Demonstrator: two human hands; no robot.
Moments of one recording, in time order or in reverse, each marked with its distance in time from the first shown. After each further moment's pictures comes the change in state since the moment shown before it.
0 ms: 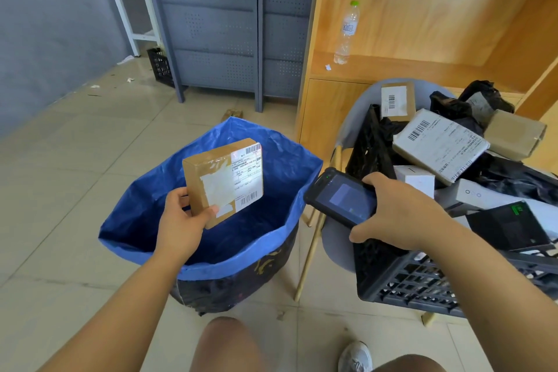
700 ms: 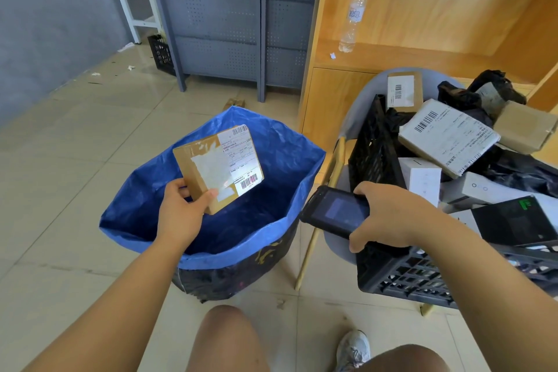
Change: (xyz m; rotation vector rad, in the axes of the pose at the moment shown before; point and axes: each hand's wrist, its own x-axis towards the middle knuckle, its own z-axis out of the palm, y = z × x) left_hand 0.008 0.001 0.002 0.030 0.050 -0.034; right_hand 0.012 0.000 0.013 -0.063 -0.198 -0.023
